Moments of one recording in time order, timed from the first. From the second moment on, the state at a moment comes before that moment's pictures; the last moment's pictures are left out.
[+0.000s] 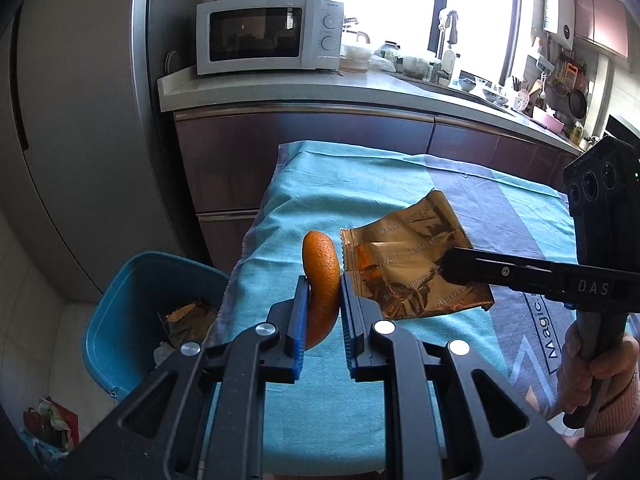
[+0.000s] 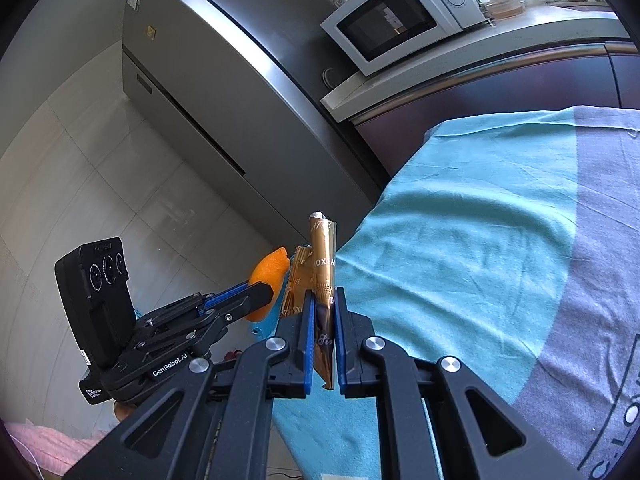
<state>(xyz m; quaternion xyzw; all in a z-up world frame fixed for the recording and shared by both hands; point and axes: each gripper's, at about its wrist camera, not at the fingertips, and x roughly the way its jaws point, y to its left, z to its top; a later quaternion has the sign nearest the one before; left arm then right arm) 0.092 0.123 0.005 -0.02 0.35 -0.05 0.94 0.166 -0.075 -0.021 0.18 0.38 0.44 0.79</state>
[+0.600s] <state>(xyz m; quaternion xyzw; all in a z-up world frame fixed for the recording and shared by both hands) 0.084 0.158 0.008 -0.03 0.34 -0.01 0.94 0.171 -0.043 -0.019 0.16 0.39 0.46 0.78</state>
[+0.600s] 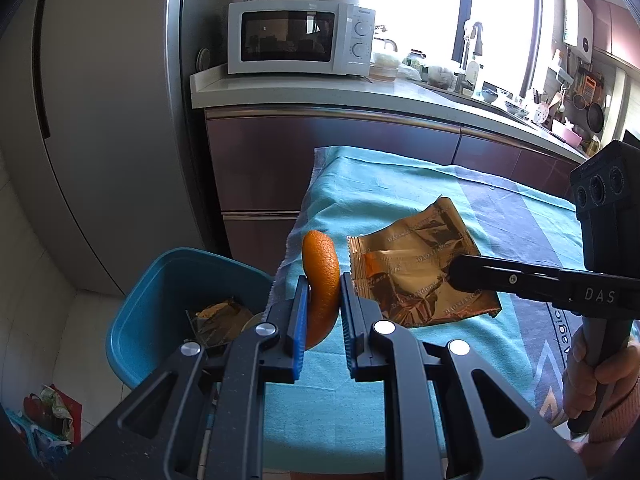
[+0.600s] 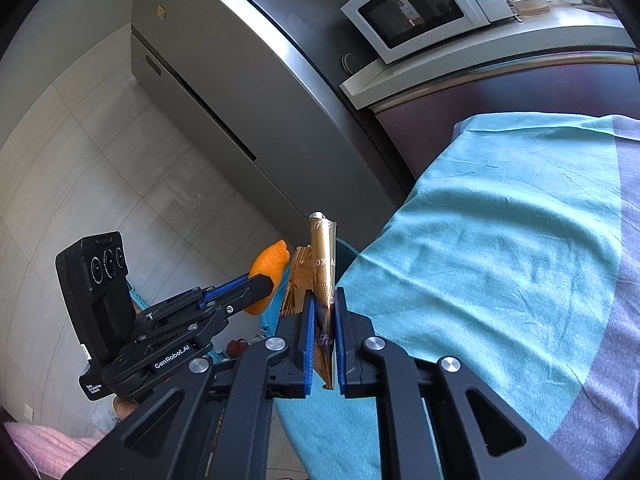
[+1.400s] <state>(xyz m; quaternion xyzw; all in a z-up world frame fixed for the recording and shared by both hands) 0.086 0.198 0.008 -0.05 0.33 0.03 0.94 0.175 -0.009 -0.007 0.13 0.39 0.48 0.78</state>
